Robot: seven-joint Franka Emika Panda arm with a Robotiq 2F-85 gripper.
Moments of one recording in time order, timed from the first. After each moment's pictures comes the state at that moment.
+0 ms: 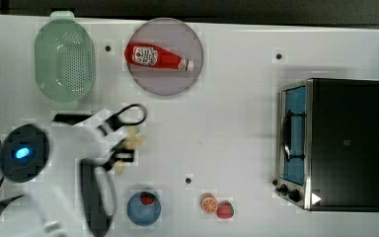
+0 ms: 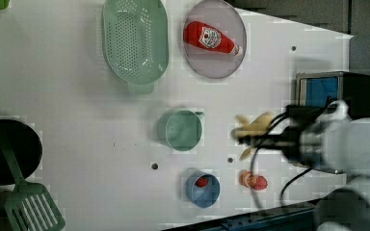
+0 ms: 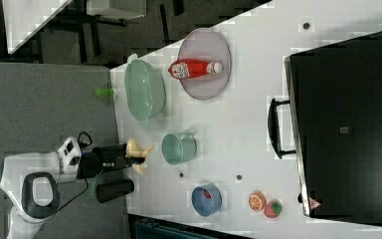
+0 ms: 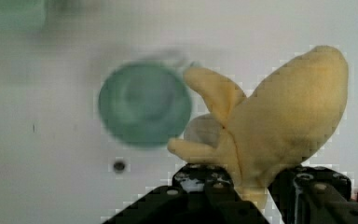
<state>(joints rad) -0.08 -0.13 0.51 -2.23 0.03 0.45 -0.34</state>
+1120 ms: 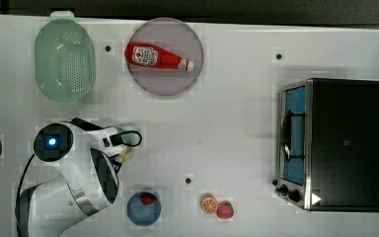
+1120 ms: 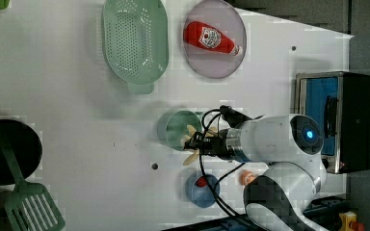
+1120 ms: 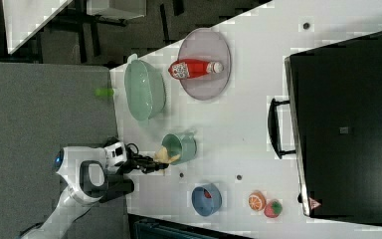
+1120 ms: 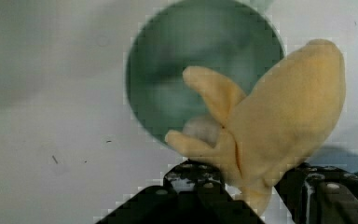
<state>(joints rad) -0.07 0.21 0.58 -2.31 -0.01 0.75 0.14</state>
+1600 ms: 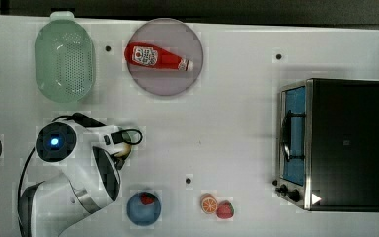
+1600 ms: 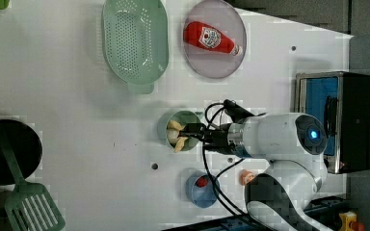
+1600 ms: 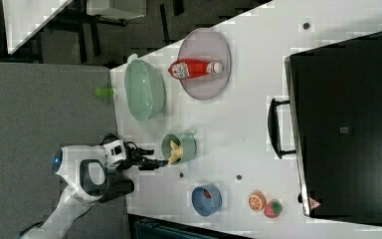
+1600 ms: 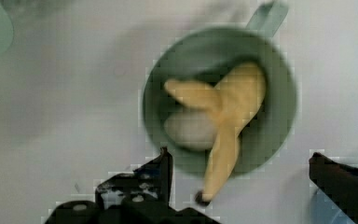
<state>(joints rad) -0.08 0.20 0.58 -2.31 -0.04 0.82 0.18</state>
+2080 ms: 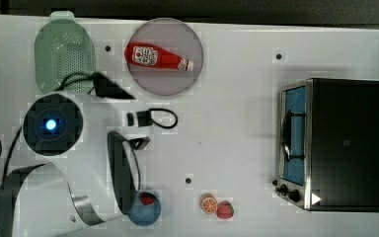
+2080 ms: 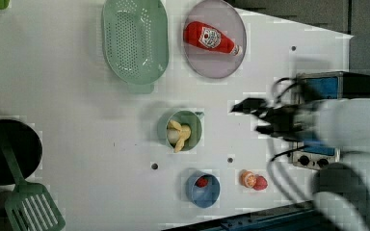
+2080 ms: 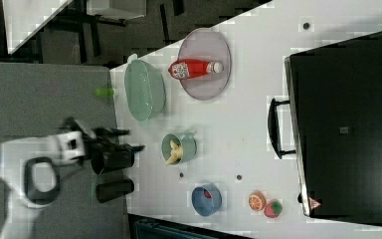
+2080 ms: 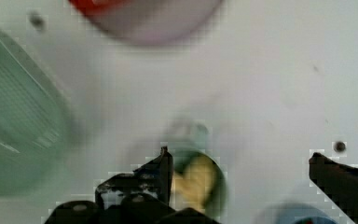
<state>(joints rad) -0.09 -0.07 0.39 -2.10 0.00 0.53 0.18</state>
